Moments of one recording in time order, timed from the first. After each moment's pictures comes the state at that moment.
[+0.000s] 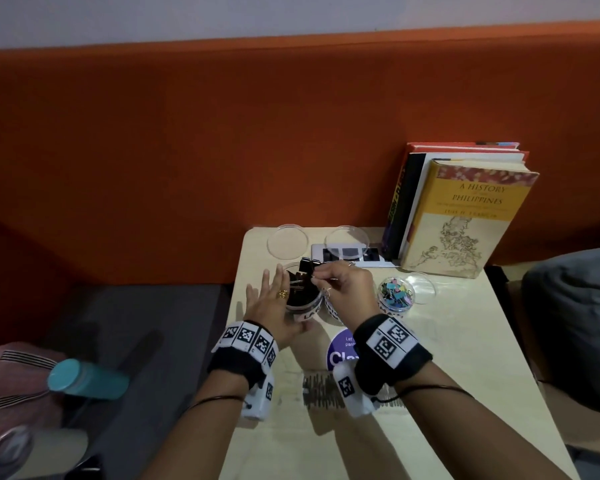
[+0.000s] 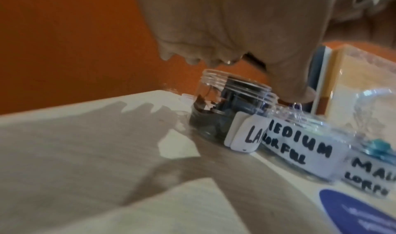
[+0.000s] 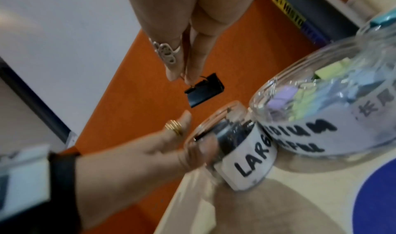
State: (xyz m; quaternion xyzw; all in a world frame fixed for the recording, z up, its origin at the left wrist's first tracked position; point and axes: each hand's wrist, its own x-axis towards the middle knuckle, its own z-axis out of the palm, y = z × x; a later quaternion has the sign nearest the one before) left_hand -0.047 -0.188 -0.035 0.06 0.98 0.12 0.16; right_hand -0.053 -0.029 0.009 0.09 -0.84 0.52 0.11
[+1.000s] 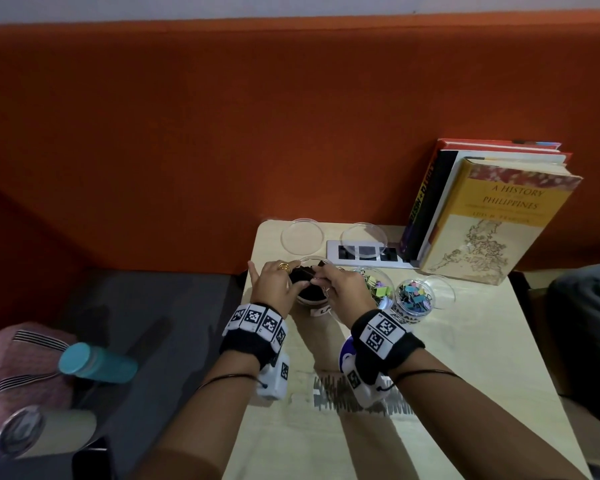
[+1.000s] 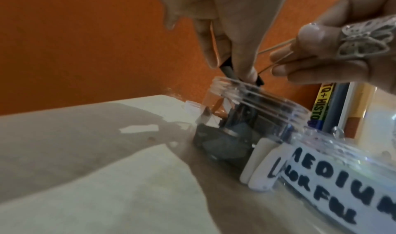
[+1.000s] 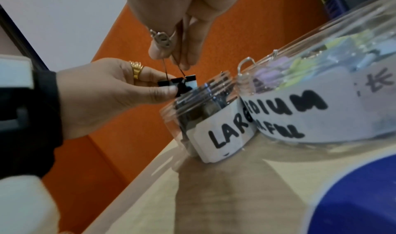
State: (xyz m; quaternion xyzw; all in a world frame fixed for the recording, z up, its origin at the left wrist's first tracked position) left_hand -0.075 -0.199 -0.024 -0.01 0.98 0.21 0.02; right_hand -0.073 -0.048 -0.017 0.16 -0.91 0.39 0.01
